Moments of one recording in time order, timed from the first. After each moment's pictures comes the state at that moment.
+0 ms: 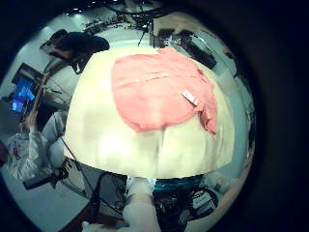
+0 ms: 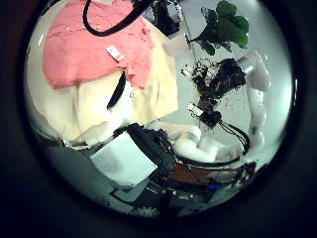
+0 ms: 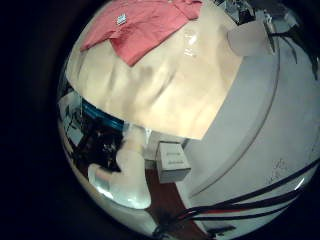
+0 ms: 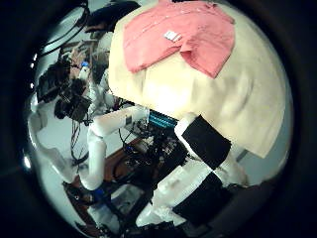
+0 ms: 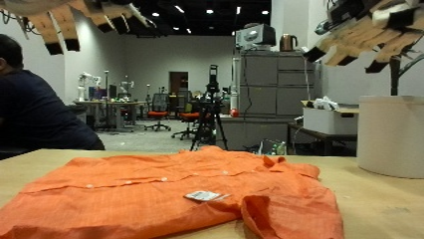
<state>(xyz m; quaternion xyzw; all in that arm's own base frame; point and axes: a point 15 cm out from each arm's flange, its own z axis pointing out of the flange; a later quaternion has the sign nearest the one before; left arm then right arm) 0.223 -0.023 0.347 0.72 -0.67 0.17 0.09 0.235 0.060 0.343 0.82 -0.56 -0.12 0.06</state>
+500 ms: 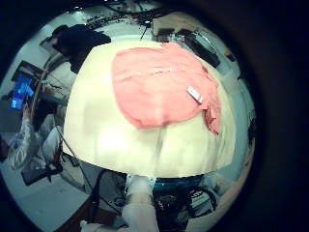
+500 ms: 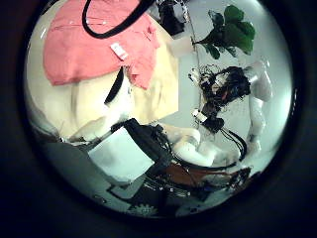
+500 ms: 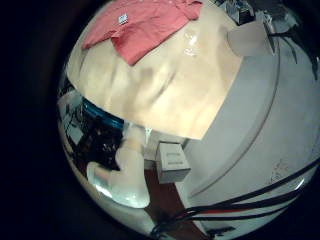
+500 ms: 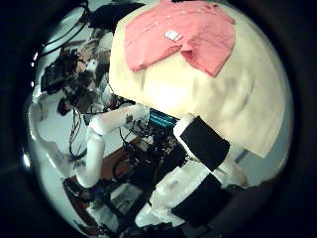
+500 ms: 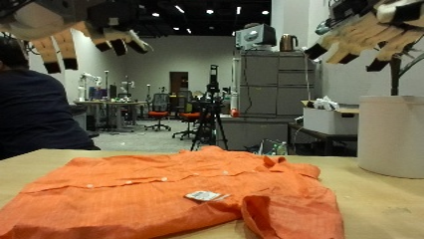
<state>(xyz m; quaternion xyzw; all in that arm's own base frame) 0.232 -0.020 0.324 0.73 -0.67 0.12 0.11 0.233 0.056 0.345 0.82 -0.55 -0.12 0.06</state>
